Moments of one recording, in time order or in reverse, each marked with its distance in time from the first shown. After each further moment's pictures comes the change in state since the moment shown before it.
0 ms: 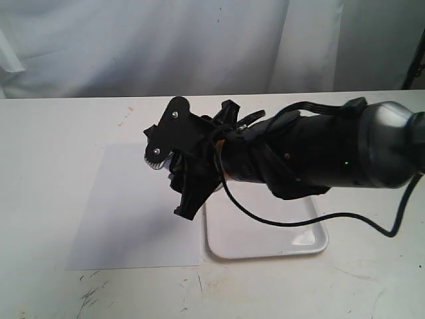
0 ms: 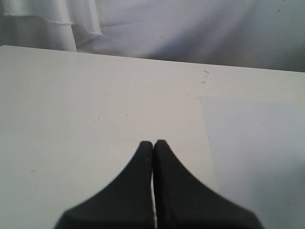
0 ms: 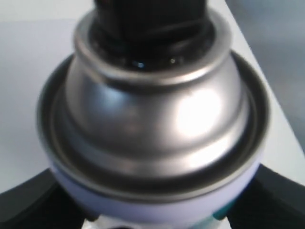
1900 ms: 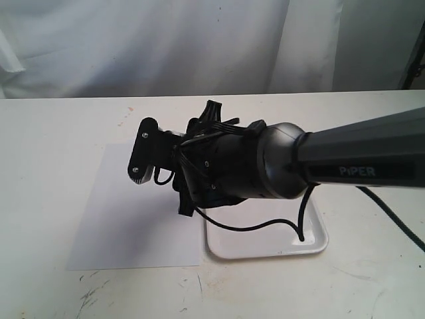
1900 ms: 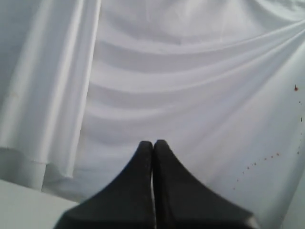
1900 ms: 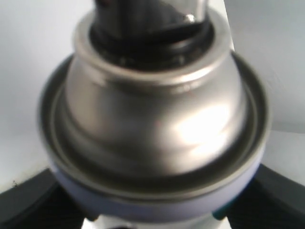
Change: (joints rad) left arm 0.000 -0.002 -0.007 -0.140 -0.577 -0.085; right arm 0.109 0.200 -0.213 0.294 0.455 -0.416
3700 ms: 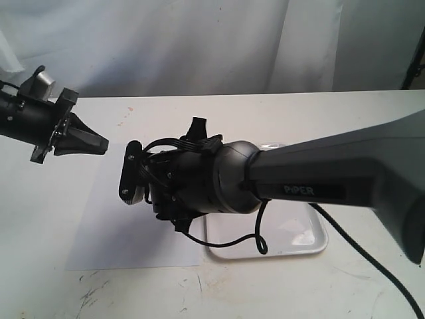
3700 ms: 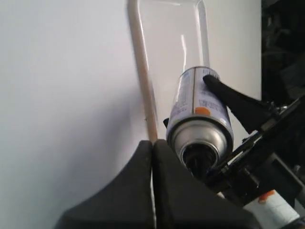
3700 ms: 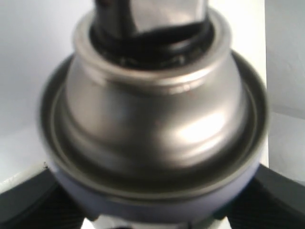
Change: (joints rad) left arm 0.062 2.009 -1.303 -0.918 1.436 0.831; right arm 0.065 0.111 -0.119 0.172 0.179 -0.209
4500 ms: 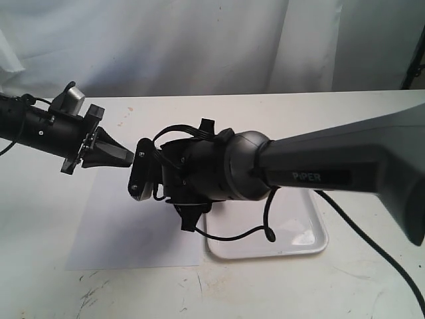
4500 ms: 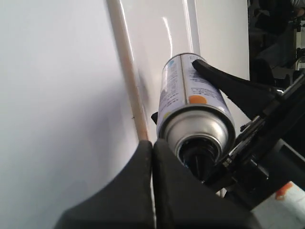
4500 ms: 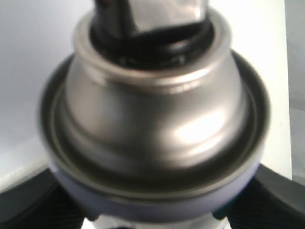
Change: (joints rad) left arm -0.079 0.086 0.000 -0.060 0.006 0.079; right arm -0.046 0.000 0.000 0.107 -0.048 -0.089
